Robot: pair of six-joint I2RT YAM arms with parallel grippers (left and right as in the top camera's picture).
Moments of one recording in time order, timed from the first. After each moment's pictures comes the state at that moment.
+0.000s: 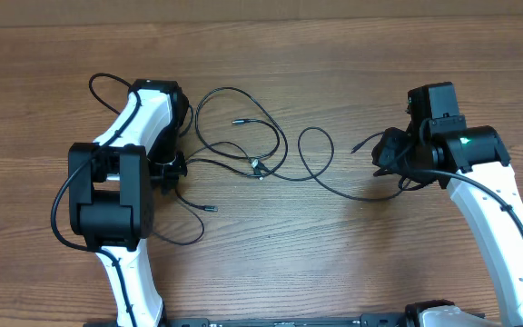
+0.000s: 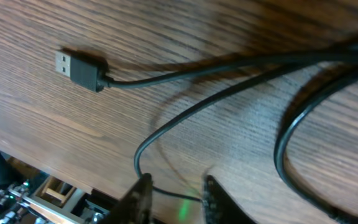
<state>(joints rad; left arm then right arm) -0.09 2.15 1.54 -1.42 -0.25 -0.40 0.14 1.39 1.22 -1.04 -0.05 0.51</state>
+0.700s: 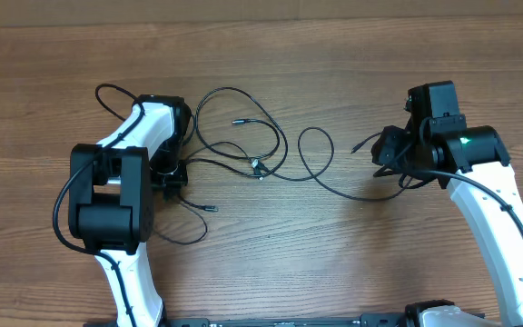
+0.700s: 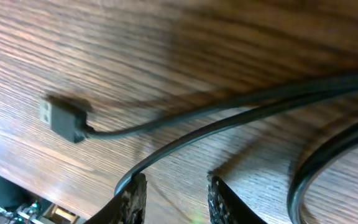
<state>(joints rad) -0.09 2.12 1.41 -1.25 -0.29 -0.34 0.14 1.39 1.22 -1.01 -0.05 0.47</state>
